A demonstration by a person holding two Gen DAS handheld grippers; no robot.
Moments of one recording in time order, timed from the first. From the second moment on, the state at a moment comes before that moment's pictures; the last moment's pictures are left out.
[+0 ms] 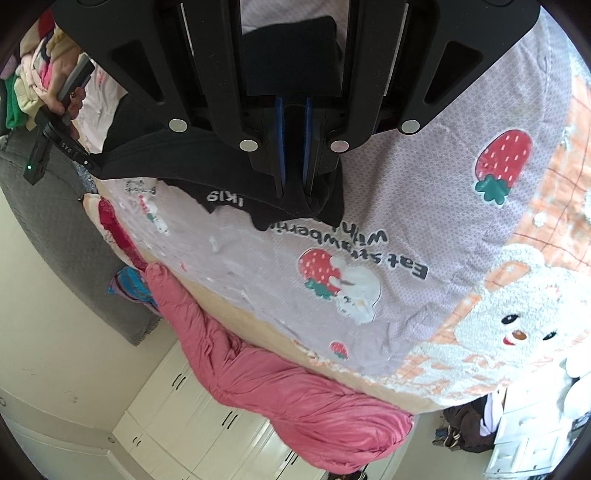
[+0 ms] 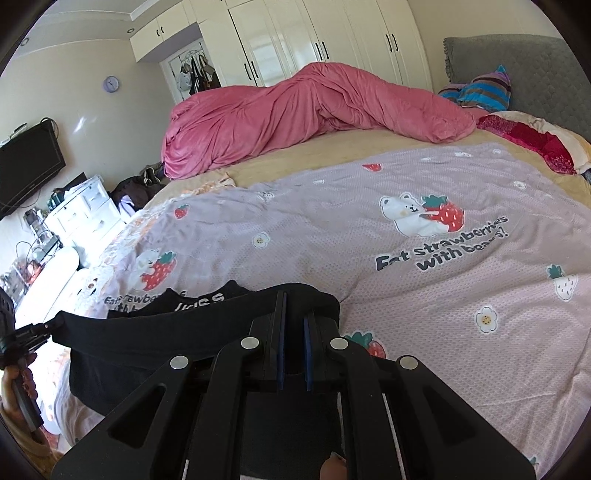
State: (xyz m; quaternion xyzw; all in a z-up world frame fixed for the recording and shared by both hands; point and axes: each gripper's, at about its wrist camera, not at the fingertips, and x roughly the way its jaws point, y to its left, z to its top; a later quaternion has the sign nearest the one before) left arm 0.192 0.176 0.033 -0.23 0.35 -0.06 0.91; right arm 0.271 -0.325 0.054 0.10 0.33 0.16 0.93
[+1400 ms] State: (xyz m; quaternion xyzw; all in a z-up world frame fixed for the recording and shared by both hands) left arm 0.245 0.091 -0.026 -0.04 0.45 -0.04 0.89; right arm 0.306 -0.270 -0.025 -0.05 0.42 0.17 0.89
